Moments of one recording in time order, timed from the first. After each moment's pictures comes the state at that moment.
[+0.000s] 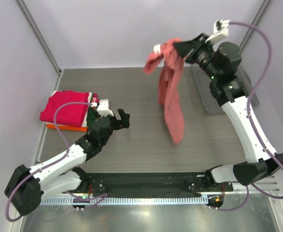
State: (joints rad) left arm -0.71 1.01 0.52 0.23 -0.41 -0.46; right arm 0.32 1.36 1.71 -0.15 -0.13 0.62
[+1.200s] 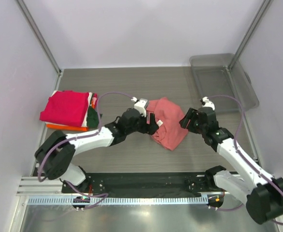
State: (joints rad) left arm -0.85 1.48 0.79 0.23 -0.01 -0.47; right arm 0.33 0.97 0.61 -0.31 0.04 0.60
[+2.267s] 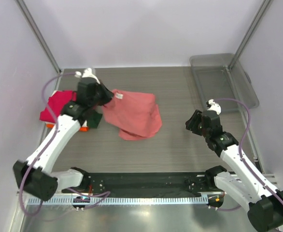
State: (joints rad) left arm -0.40 1.25 1.15 -0.40 -0.06 -0.68; right arm 0.32 0.82 0.59 -0.40 0.17 0.60
